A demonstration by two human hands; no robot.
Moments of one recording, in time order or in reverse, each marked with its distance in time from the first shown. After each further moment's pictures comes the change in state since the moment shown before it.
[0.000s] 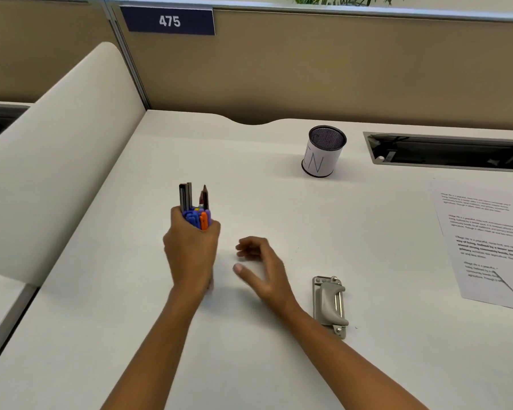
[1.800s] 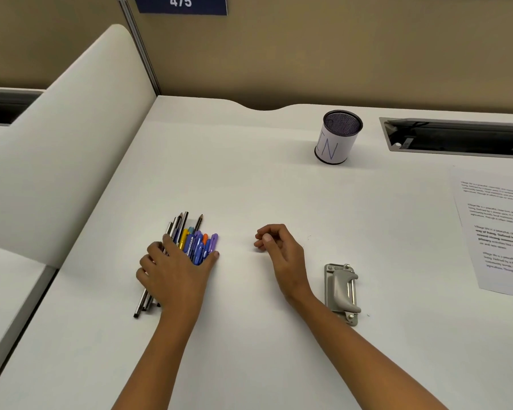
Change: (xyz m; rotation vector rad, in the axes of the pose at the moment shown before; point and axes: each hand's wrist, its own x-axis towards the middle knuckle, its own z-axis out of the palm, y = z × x) left_hand -0.022 -0.074 -0.029 0.801 -0.022 -0.005; right_hand 0.002 0.007 0.005 0.130 0.171 0.119
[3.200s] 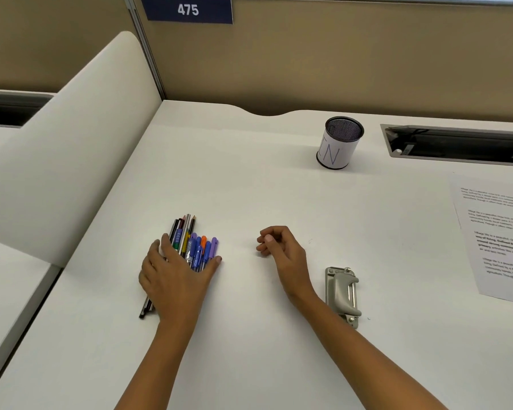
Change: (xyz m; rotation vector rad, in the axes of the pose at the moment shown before) left_hand -0.009 -0.009 -0.003 -0.103 0.048 0.064; right_hand -0.002 -0.016 -0.001 0.006 -0.007 0.091
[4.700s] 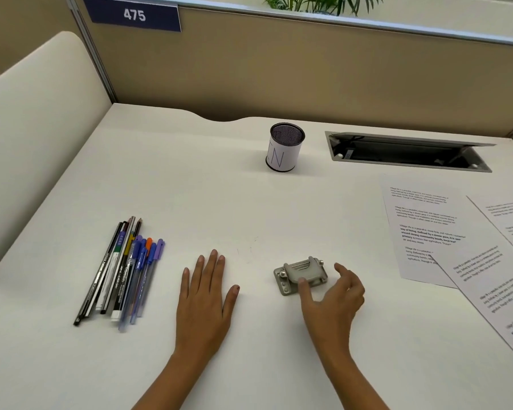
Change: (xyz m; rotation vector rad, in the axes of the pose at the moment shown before) left_hand -0.095 0.057 0.046 -0.058 -0.217 0.574; right_hand -0.092 -0.003 -0.123 -0.732 0.617 0.169
